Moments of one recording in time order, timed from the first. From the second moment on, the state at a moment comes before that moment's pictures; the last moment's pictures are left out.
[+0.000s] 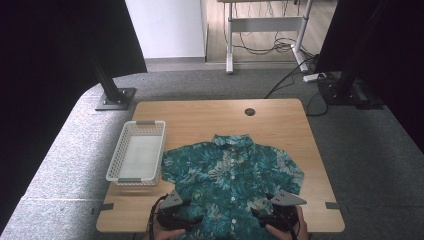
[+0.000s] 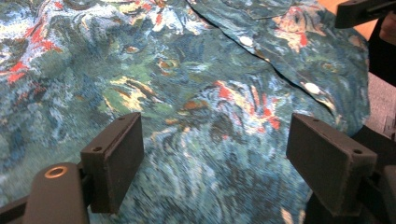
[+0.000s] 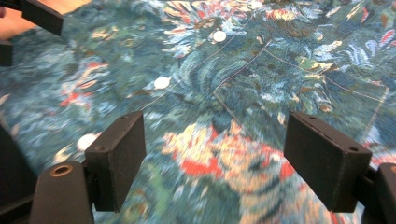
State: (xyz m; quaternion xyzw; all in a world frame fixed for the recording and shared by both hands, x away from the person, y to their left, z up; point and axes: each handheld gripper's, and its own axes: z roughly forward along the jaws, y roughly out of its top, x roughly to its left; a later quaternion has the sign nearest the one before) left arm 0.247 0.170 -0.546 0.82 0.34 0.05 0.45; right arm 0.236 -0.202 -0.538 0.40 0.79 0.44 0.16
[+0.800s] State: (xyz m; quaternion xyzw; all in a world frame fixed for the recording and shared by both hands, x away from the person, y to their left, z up) left arm 0.236 0.180 -0.540 0.82 0.34 0.10 0.45; right arm 0.209 -0.213 -0.544 0.40 0.80 0.42 0.17
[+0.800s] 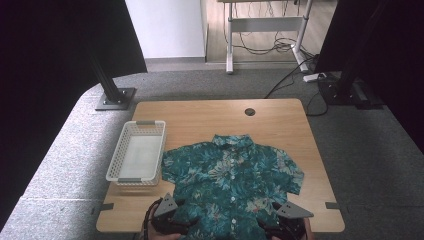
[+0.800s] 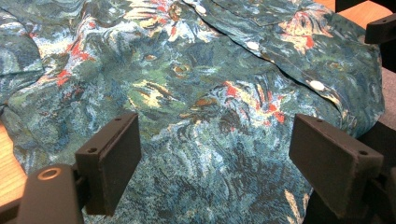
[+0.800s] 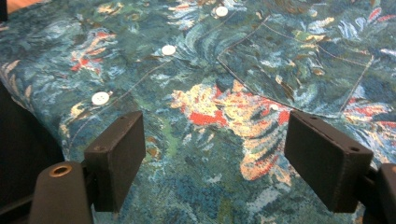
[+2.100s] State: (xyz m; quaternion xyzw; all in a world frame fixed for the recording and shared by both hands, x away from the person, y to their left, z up) left arm 0.268 0.149 -0.545 0.84 0.32 0.10 0.43; right arm 0.234 -0.259 -0.543 0.46 0.76 0.43 0.16
